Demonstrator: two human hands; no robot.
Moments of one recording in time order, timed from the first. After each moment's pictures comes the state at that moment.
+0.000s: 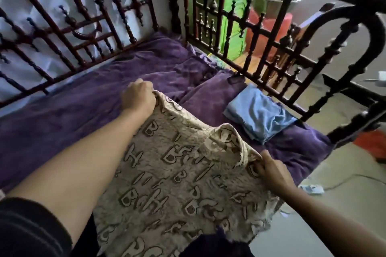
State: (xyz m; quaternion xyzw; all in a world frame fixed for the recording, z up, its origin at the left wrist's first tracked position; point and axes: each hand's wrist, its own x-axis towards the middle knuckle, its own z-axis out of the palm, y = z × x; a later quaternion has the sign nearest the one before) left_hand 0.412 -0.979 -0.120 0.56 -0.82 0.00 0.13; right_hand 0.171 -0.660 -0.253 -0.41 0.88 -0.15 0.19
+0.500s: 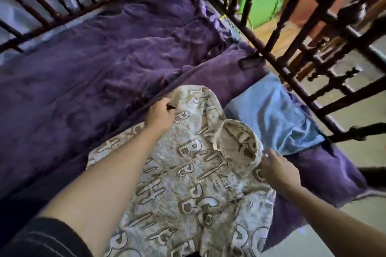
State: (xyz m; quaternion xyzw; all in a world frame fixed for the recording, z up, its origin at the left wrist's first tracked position) left_hand 0.270 -1.006 -0.298 0.65 -0.70 -0.31 0.06; right_hand 0.008 -0.763 -0.360 -0.46 0.85 0.04 0.25
